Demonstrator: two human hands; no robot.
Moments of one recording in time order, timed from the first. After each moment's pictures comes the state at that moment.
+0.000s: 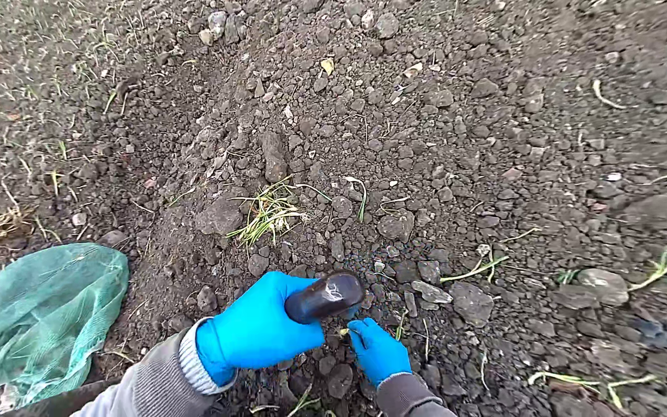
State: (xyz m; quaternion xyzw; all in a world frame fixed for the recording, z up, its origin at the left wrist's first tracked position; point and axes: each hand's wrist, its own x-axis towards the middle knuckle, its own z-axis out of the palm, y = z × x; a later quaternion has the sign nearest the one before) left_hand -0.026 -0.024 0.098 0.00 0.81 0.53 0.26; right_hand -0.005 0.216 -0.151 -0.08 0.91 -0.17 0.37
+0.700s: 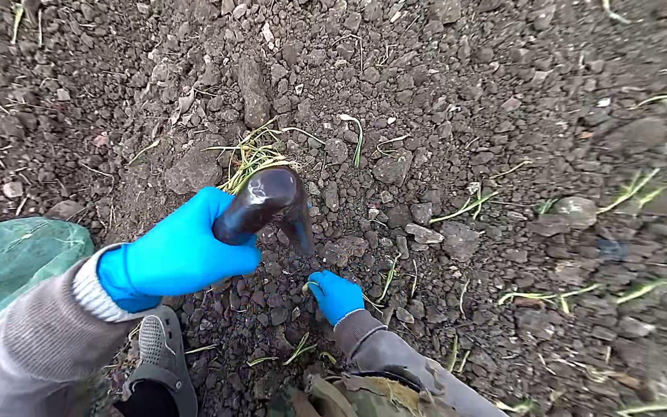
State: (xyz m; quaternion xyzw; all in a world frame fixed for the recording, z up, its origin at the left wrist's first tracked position) left_hand -0.050 -0.100 0.099 0.06 0.81 0.53 0.25; right_hand 0.002 0.150 -0.152 -0.10 0.90 -0.15 0.41
